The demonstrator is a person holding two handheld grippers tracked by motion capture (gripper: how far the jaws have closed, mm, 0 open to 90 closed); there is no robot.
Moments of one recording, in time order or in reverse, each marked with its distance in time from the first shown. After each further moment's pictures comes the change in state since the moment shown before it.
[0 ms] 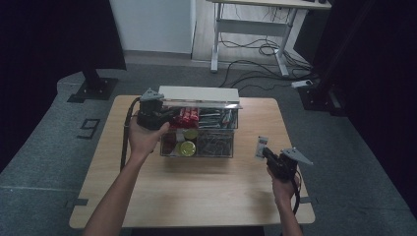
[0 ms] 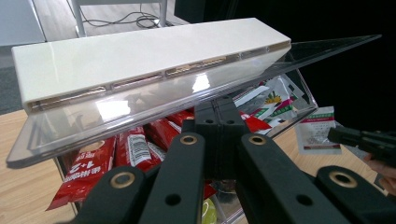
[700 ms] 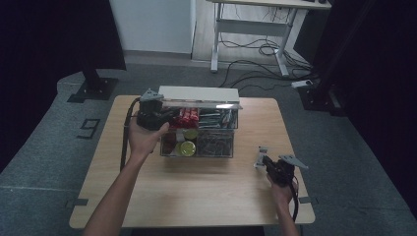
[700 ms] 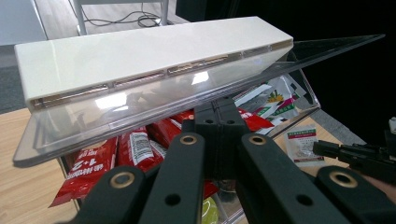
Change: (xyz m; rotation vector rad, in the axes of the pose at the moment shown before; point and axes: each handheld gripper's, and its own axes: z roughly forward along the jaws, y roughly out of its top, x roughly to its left) left arm 0.001 -0.001 0.000 0.001 0.006 -0.002; right arm -0.023 -0.039 0.019 0.096 -0.043 0.040
